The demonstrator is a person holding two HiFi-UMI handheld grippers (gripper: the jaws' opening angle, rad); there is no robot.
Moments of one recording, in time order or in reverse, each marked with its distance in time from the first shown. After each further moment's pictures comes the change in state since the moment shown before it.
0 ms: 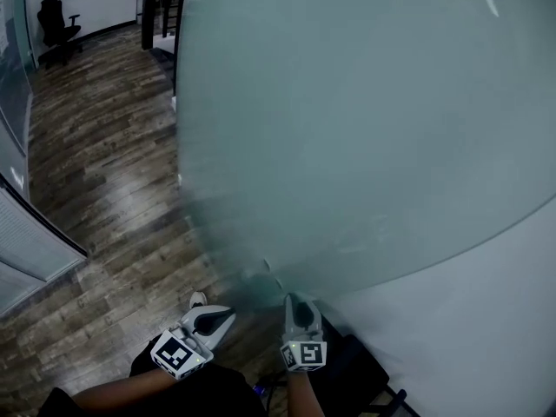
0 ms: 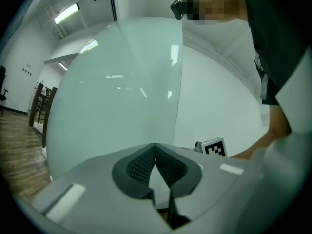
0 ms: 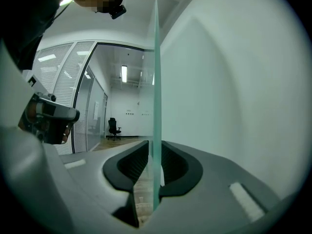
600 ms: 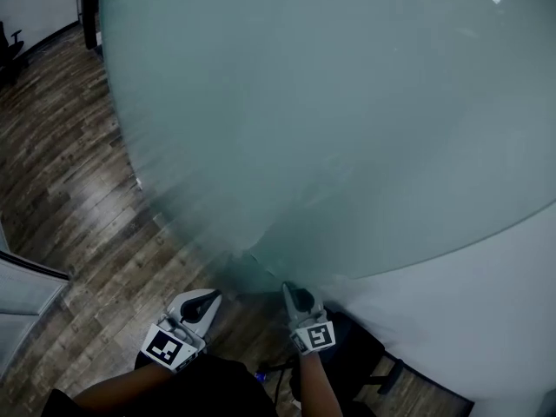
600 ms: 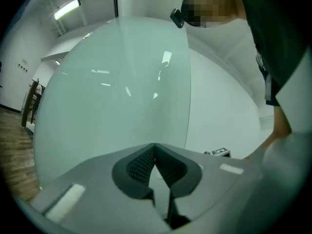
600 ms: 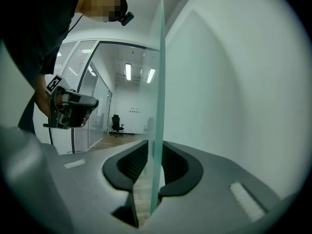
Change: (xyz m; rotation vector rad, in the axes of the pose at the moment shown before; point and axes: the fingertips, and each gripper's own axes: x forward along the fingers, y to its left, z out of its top) left arm 0.064 0.043 0.040 -0.013 -0.056 -0.031; right arm 0.008 -0.064 -0.012 -0.069 0.013 0.058
